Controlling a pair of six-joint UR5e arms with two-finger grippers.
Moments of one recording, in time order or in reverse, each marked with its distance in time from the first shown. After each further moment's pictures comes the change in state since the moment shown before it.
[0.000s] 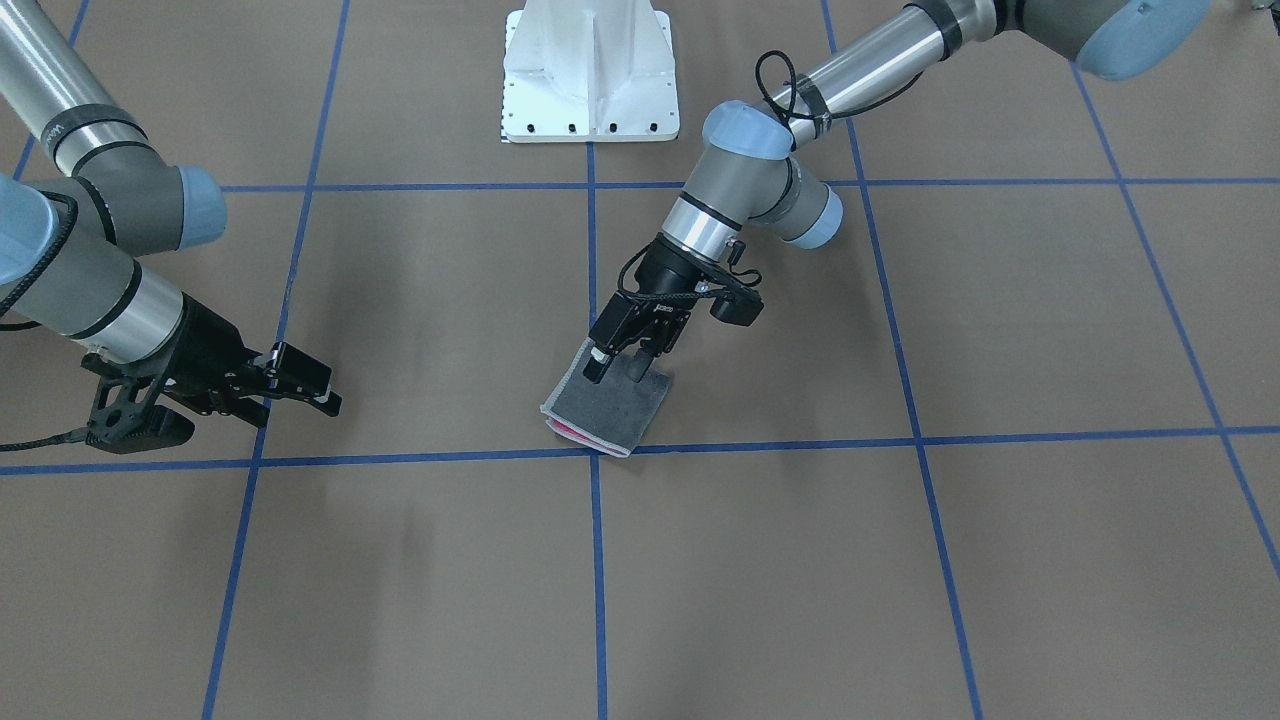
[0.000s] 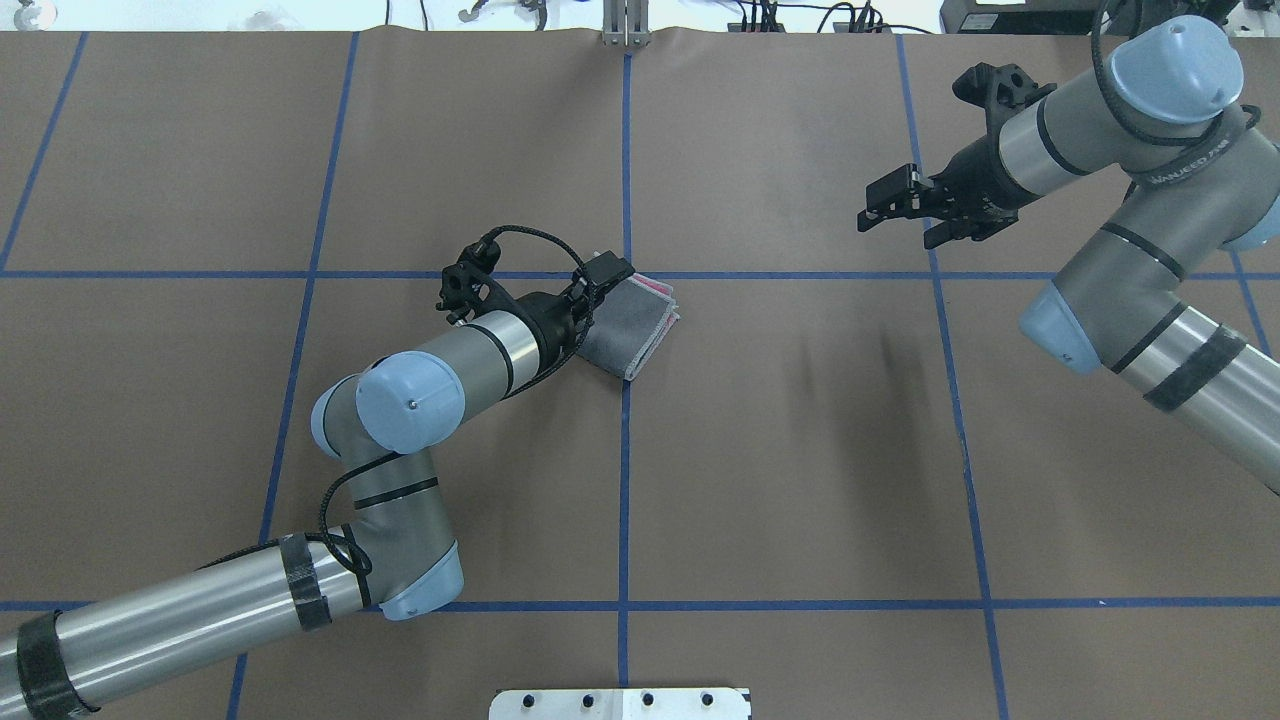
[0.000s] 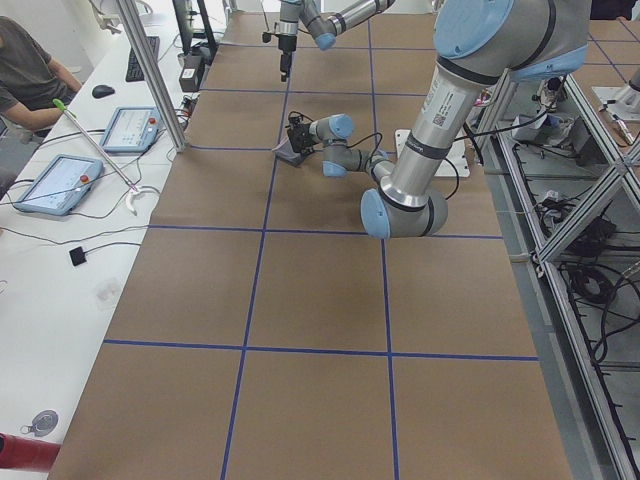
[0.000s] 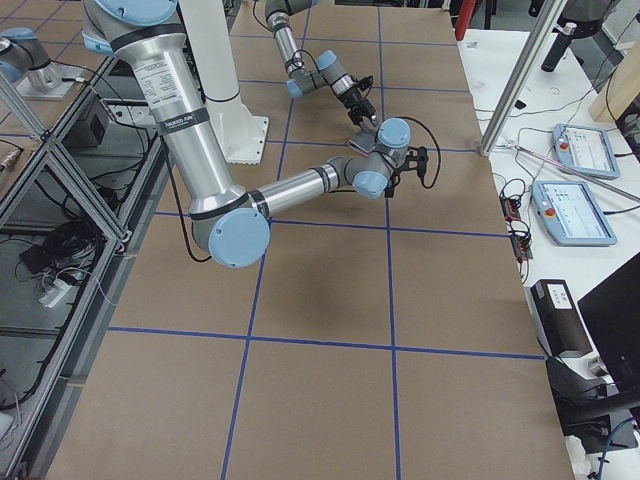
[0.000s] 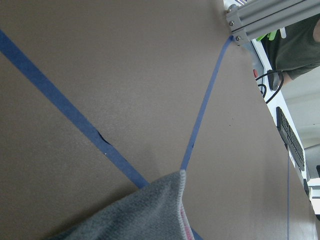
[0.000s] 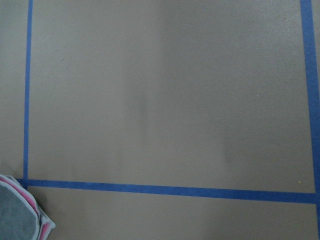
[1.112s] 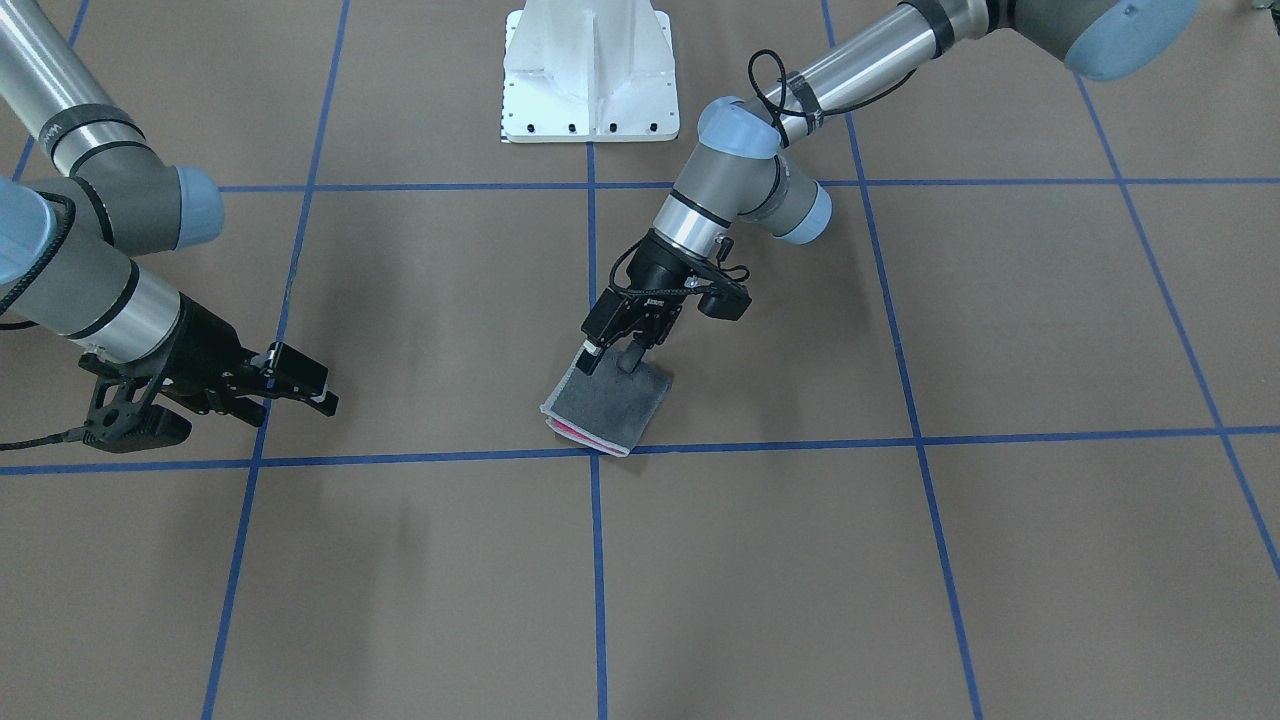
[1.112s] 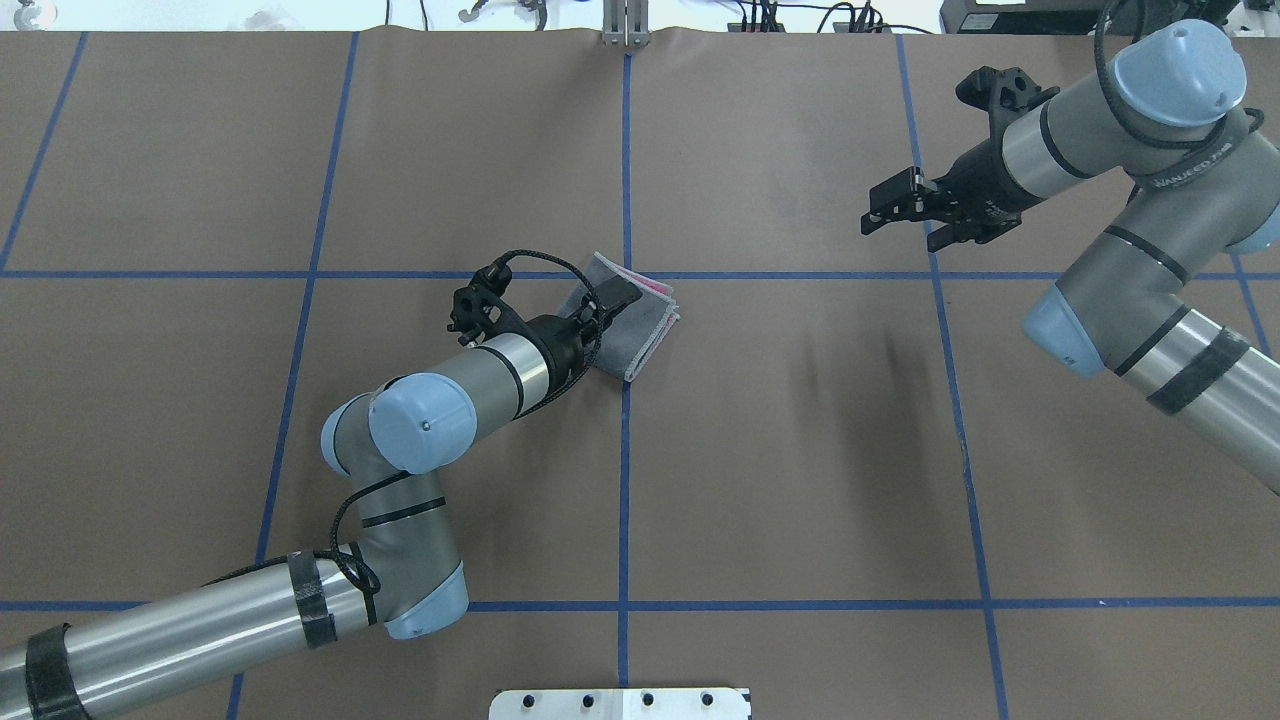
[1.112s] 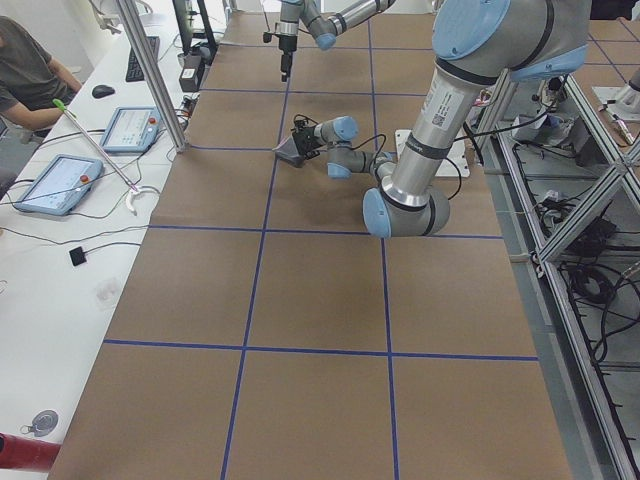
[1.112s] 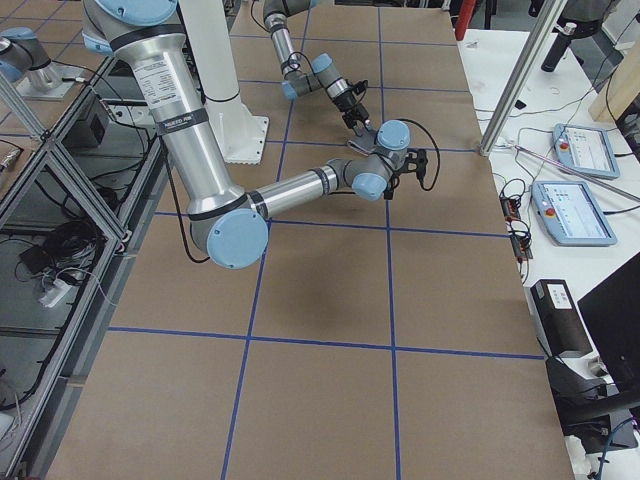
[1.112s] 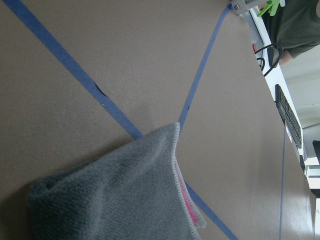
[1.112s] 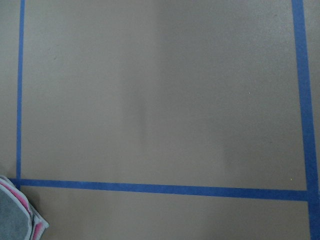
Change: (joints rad) left arm 0.026 -0.002 0.006 0.002 0.002 -0.003; right arm 0.001 -0.007 0.001 0.002 0.001 -0.002
